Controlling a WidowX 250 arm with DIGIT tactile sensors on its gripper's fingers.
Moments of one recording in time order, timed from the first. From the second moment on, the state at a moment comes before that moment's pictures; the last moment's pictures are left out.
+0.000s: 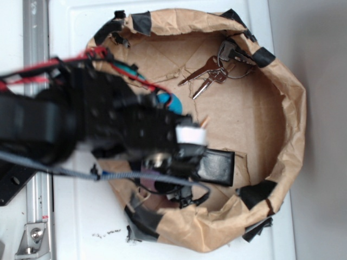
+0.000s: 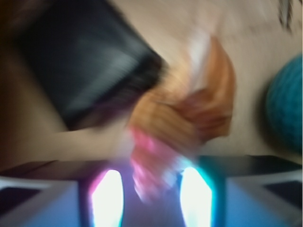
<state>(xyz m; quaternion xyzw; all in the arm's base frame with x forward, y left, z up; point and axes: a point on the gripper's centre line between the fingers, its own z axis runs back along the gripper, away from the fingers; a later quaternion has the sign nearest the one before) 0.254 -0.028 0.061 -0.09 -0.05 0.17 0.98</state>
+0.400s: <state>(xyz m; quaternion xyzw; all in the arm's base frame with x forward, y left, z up) 0.256 0.003 0.158 -0.05 -0.04 0.11 0.99</state>
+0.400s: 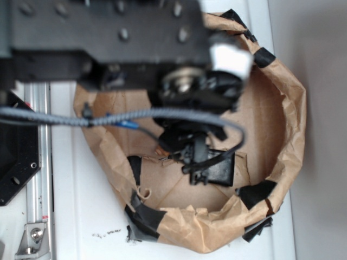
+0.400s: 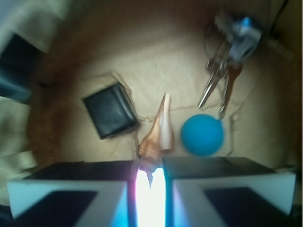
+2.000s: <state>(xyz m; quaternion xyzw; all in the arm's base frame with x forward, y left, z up) 0.237 -0.008 0.028 -0.04 -0.06 0.14 0.99</state>
